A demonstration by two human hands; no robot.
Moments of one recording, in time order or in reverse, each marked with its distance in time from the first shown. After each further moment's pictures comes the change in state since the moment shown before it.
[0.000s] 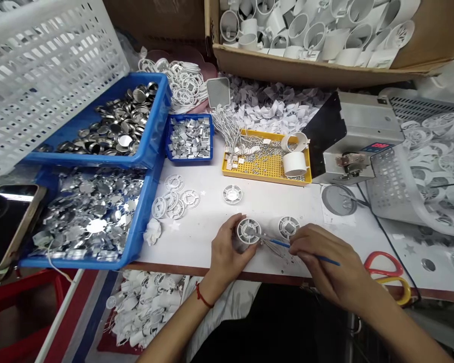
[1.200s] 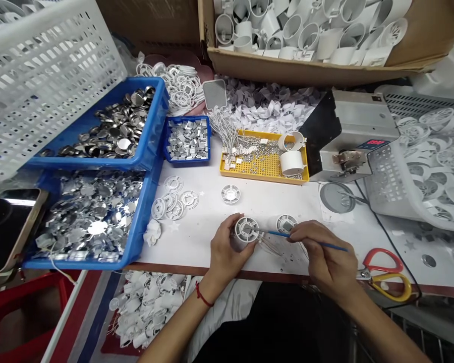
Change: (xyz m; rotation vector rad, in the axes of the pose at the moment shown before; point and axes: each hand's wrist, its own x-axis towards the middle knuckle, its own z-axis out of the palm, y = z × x) left_hand 0.001 0.001 0.000 -0.029 -0.009 -0.049; right_hand -0.015 0.010 0.024 0.121 0.368 0.169
